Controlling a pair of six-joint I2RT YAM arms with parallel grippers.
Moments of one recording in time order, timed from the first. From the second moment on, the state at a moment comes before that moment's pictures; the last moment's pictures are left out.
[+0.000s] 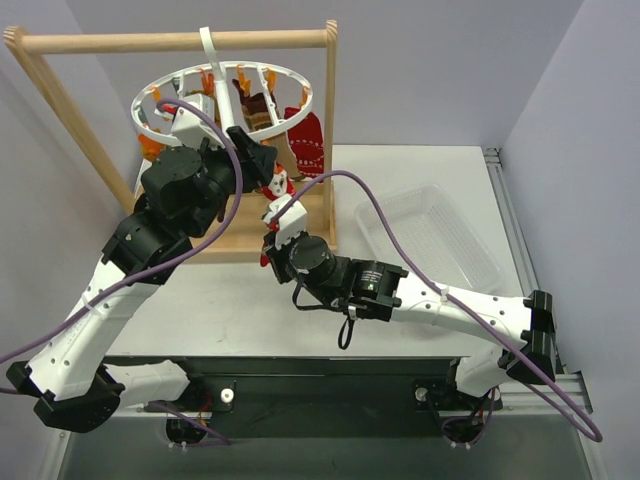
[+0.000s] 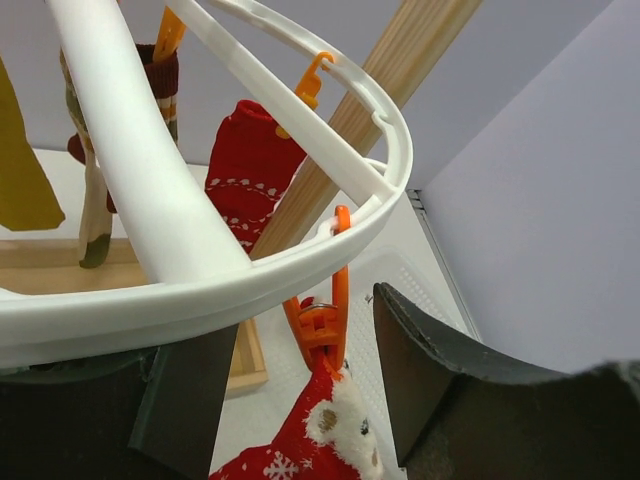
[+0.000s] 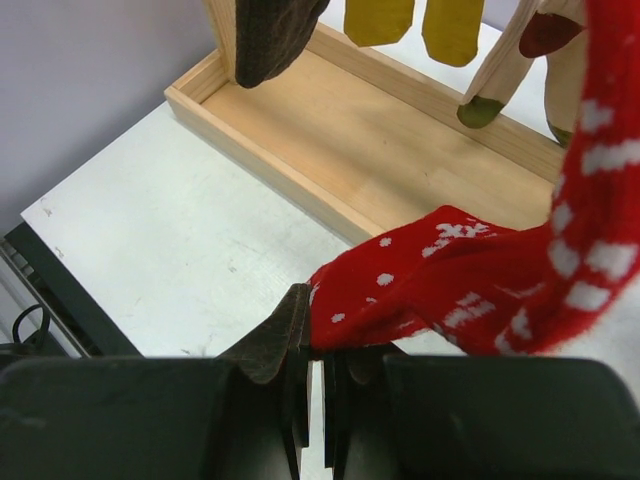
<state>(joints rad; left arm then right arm) -0.71 1.20 1.68 -0.54 -0.39 -0.52 1.26 1.47 1.36 -0.19 0.51 0.19</state>
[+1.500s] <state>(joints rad) -0.72 1.05 1.50 -0.39 -0.27 -0.35 0.41 0.95 0.93 -0.74 0.43 0.61</state>
